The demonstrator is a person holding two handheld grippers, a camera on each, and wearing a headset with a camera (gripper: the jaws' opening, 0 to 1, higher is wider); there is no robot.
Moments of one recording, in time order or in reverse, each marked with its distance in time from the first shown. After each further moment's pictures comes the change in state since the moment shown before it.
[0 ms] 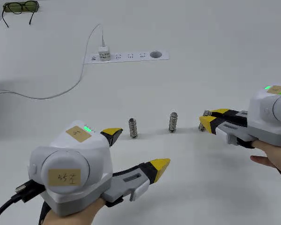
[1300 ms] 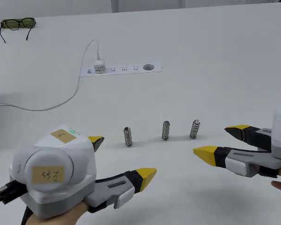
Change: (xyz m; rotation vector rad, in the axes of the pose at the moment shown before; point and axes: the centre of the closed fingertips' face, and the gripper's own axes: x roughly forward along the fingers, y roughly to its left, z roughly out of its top) left arm -0.024 0.008 0.002 0.003 0.055 0.023; right arm -0.073 0.033 0.000 0.086 0.040 0.065
